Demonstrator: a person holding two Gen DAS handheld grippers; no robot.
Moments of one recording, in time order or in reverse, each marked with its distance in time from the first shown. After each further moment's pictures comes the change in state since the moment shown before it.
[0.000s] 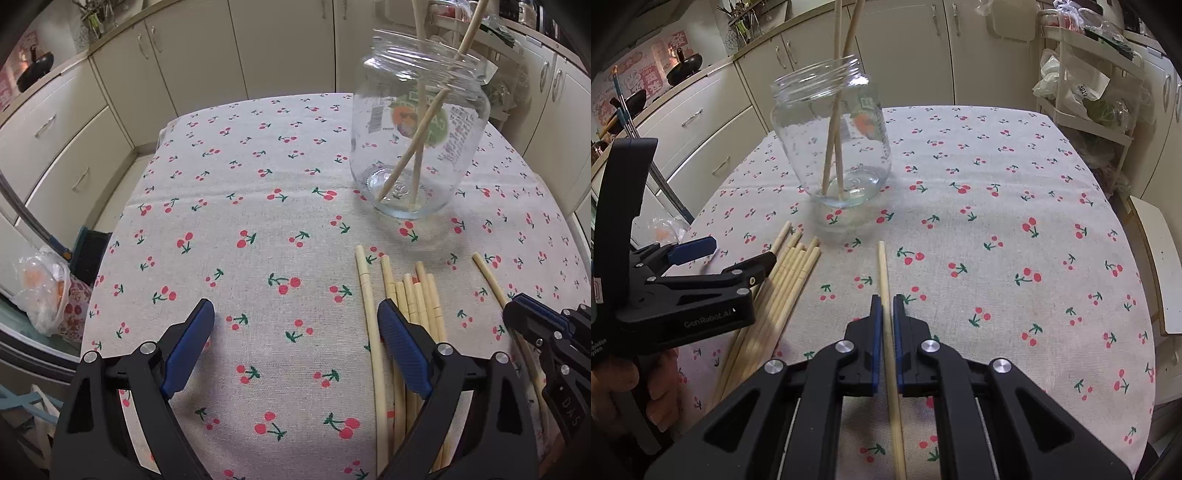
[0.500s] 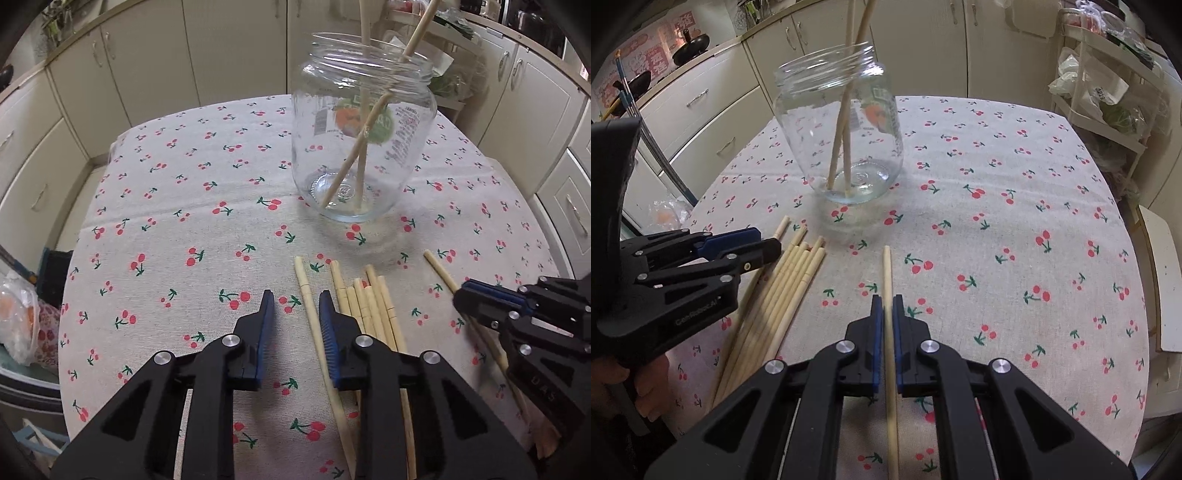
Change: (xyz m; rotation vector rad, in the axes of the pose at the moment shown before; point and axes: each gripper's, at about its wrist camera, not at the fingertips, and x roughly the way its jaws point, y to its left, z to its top) left arm -0.006 -0.009 0.013 0.083 0.020 -0.184; right arm 0.008 0.005 0.014 -0.062 0.073 0.005
